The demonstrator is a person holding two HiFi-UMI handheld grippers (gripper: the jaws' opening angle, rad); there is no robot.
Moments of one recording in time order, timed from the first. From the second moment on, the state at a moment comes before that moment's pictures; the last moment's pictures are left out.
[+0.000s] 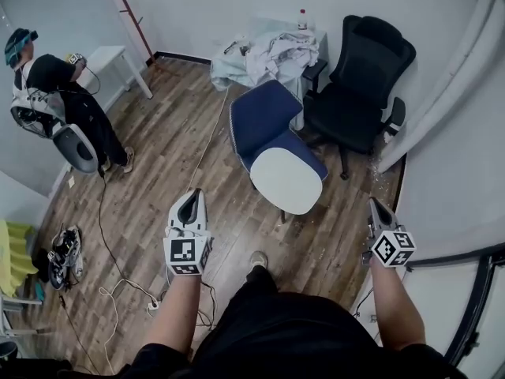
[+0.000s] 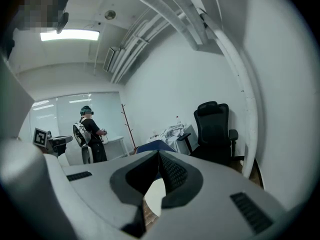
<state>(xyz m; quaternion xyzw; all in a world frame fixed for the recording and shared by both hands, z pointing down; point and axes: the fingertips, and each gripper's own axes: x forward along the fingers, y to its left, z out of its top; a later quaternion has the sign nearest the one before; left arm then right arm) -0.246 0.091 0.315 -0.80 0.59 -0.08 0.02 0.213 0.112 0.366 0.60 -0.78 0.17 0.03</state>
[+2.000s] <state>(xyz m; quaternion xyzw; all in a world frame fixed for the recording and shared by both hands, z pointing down) -0.123 -0.194 0.501 -0.87 0.47 -0.15 -0.04 0.213 -0.114 0.587 0.61 -0.75 0.25 0.09</state>
